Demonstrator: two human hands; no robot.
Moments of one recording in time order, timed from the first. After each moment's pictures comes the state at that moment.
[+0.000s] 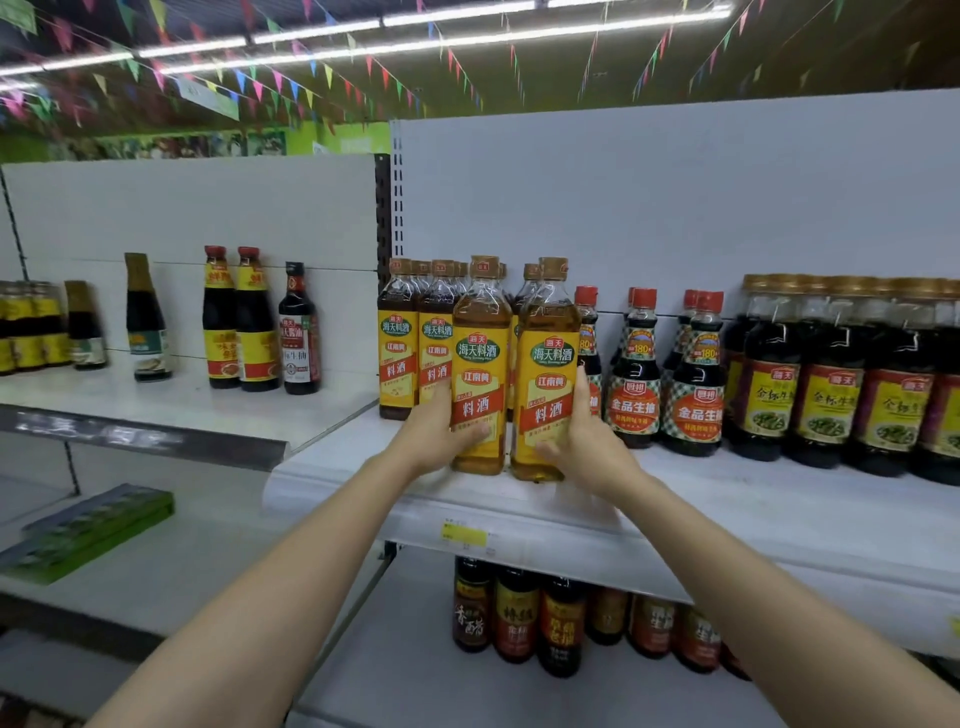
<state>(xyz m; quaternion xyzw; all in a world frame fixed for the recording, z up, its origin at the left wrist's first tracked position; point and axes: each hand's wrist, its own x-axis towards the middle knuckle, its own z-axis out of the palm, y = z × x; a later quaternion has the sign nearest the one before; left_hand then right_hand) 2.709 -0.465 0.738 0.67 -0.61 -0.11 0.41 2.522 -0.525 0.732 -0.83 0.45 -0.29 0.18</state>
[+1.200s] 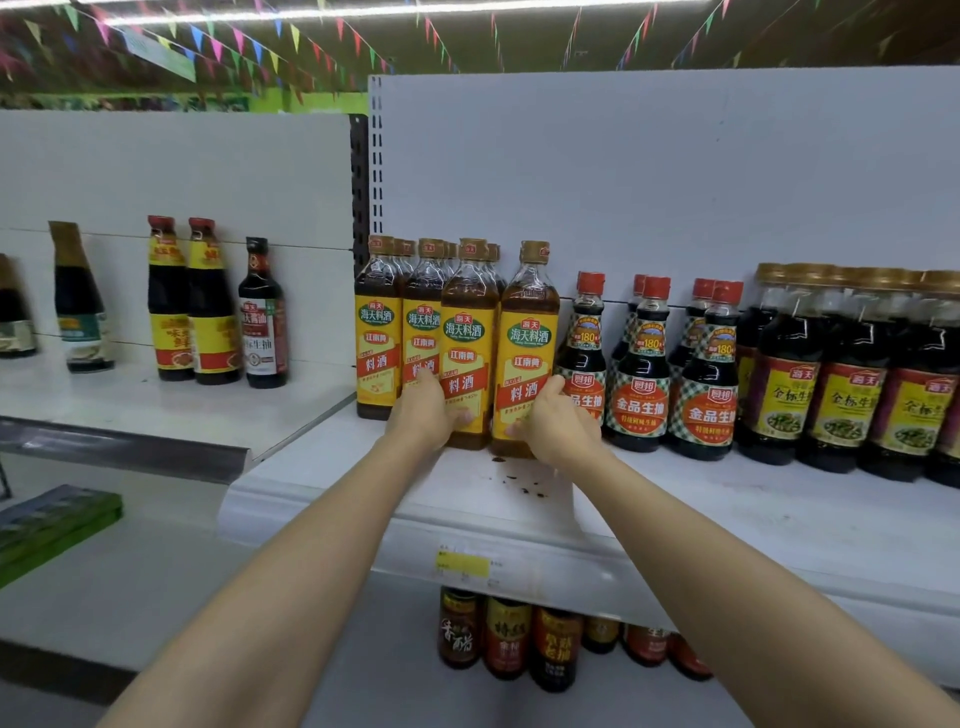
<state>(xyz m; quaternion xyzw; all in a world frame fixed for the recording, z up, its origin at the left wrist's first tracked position) 2.727 -0.534 0.738 0.76 -0.52 -0.07 0.39 2.582 -0.564 0.747 -0.78 0.58 -0.23 0.10</state>
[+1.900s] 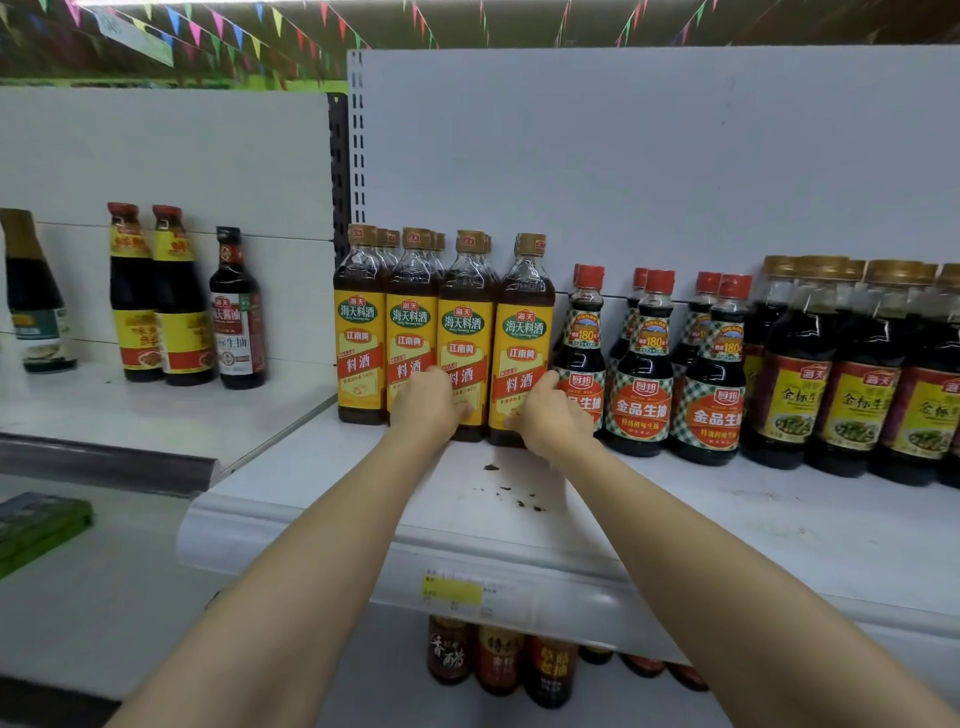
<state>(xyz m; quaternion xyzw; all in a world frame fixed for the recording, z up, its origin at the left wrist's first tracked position) 2.722 -0.569 0.742 0.79 -0.52 0.00 0.34 2.594 -0.603 0.744 -0.76 0.60 -0.22 0.09</state>
